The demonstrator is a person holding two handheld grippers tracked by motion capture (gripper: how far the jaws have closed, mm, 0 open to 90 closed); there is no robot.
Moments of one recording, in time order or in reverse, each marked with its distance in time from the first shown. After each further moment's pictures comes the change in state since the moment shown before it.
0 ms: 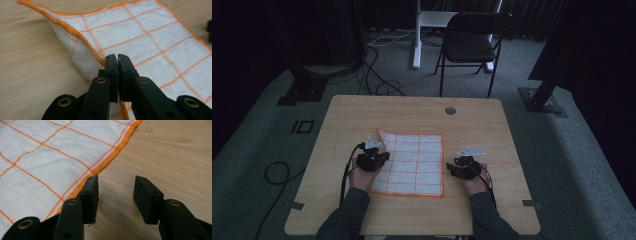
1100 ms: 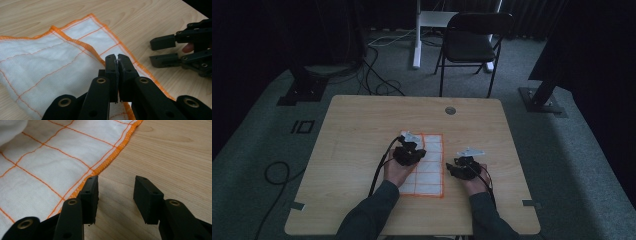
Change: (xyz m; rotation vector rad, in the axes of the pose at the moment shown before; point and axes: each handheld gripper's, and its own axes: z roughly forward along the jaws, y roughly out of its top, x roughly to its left) left arm -0.083 0.053 0.050 0.025 -0.165 0.099; right arm 0.001 -0.001 -0.001 -0.003 0.005 0.011
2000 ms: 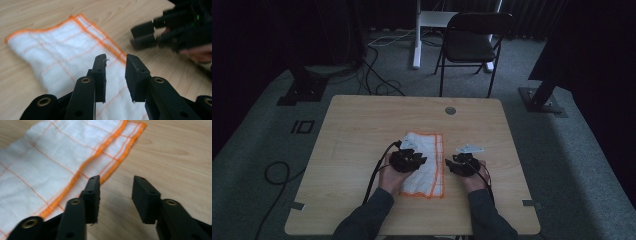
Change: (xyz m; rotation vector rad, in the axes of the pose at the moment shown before) left arm -0.007 -0.023 -0.029 -0.030 -0.033 0.057; right arm 0.002 0.014 0.000 -0.029 0.001 -0.012
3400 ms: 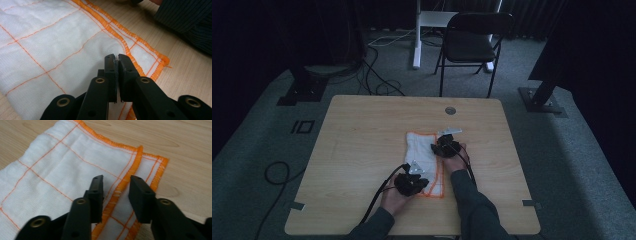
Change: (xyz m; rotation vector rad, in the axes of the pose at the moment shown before) left arm -0.041 -0.044 0.019 0.133 -0.054 0.090; right arm 0.007 0.054 0.073 0.047 -0.012 0.013
